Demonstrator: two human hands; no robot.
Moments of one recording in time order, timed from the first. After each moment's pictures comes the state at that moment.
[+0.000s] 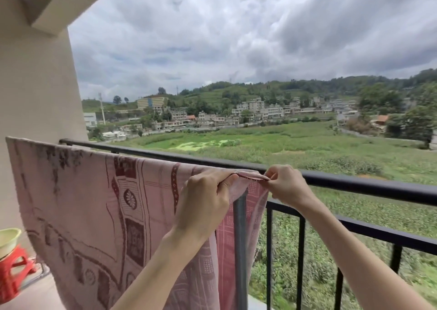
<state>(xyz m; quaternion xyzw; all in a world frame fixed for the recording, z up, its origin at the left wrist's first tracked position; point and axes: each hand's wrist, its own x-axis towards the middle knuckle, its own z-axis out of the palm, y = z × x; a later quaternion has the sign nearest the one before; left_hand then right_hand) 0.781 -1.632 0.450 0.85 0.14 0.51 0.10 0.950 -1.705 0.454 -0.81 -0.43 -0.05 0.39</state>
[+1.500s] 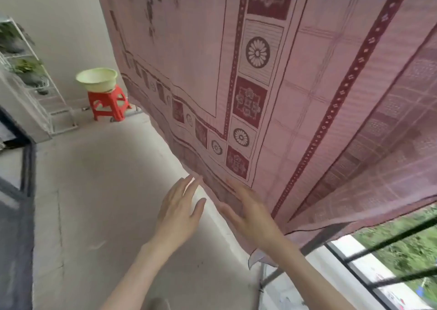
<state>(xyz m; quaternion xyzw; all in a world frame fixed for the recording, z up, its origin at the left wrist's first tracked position) 0.515 -1.533 0.137 0.81 0.48 0.24 0.24 0.679 -1.604 0.168 -0.65 -0.64 0.25 0.33</state>
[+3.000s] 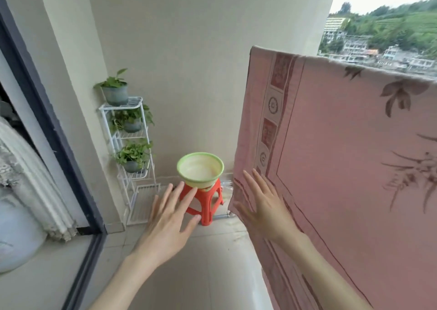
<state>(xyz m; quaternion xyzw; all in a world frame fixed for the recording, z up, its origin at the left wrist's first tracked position) 0.123 -0.515 0.207 0.74 0.64 0.20 0.05 0.351 -0.478 0.239 -0.55 -0.80 0.11 0.21</state>
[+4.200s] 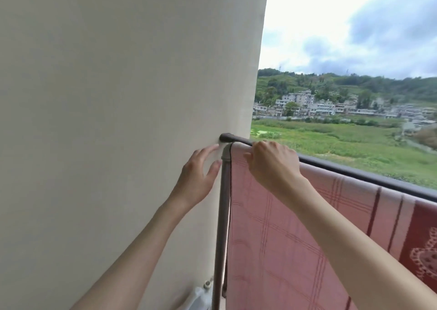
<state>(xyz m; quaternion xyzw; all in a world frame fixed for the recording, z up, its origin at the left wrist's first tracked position) 0.200 0.306 0.388 0.81 0.25 0.48 0.22 0.319 0.206 0.450 -0.78 -0.55 -0.26 0.17</state>
